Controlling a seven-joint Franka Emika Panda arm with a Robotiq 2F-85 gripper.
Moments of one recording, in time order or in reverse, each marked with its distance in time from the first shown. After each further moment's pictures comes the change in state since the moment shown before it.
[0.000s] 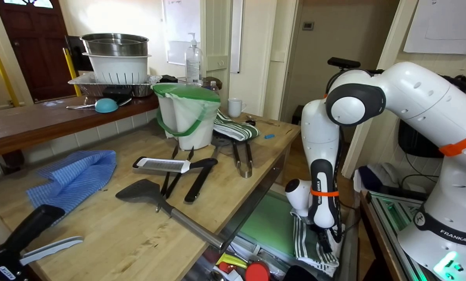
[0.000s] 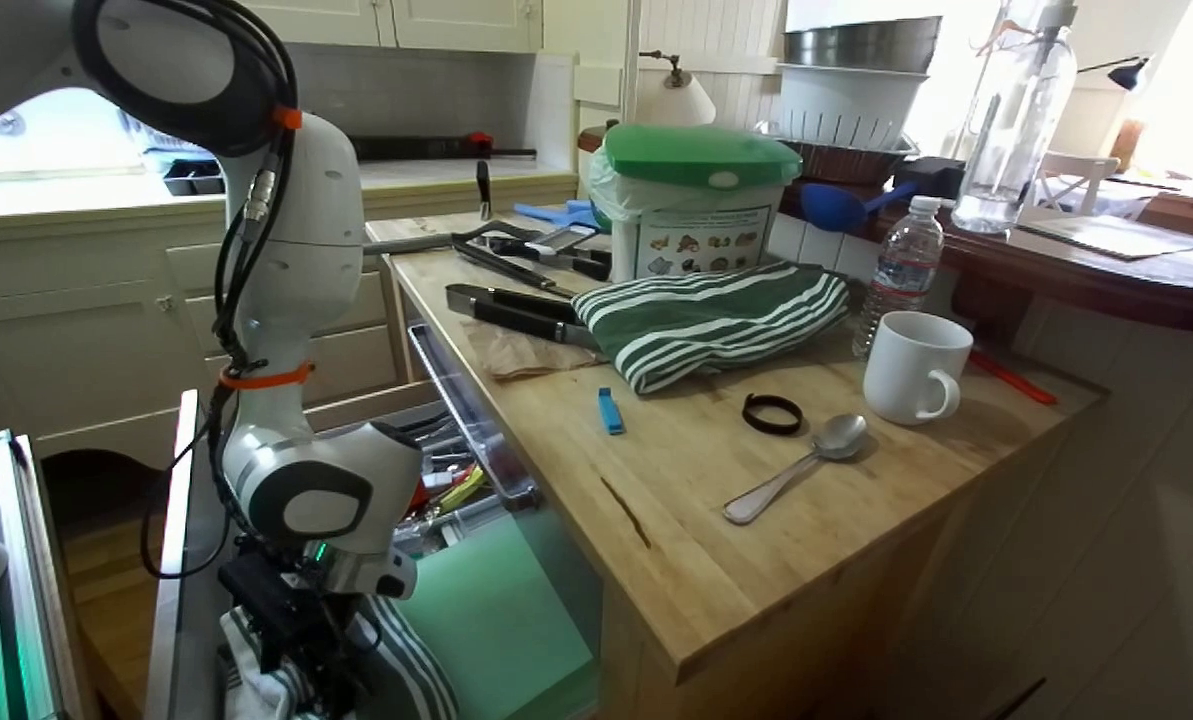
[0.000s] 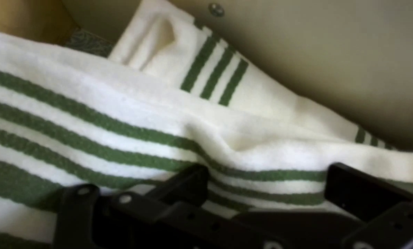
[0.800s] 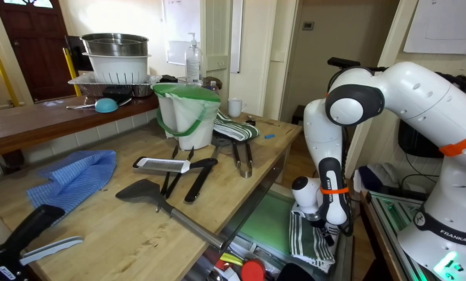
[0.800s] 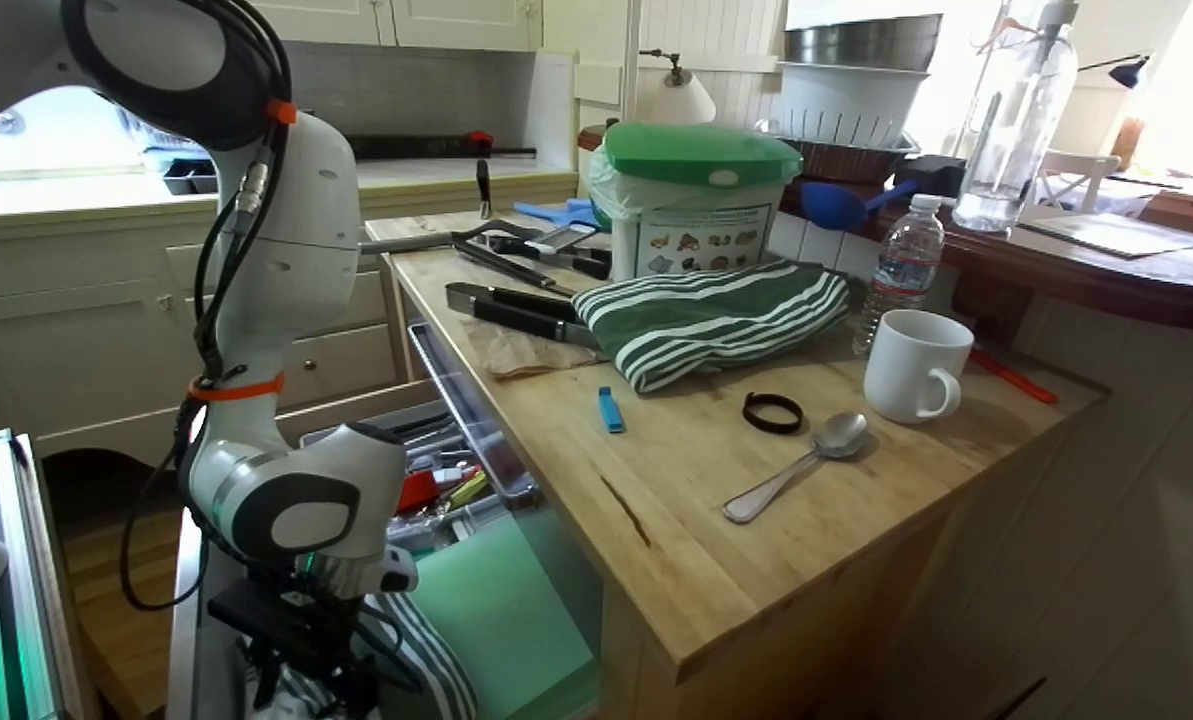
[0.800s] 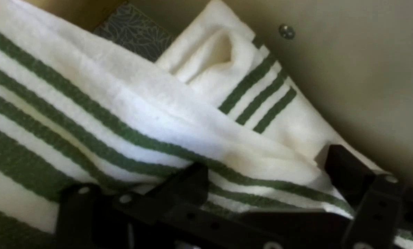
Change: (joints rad) arm 0.004 -0.001 -0.062 -0.048 -0.168 0.174 -0.093
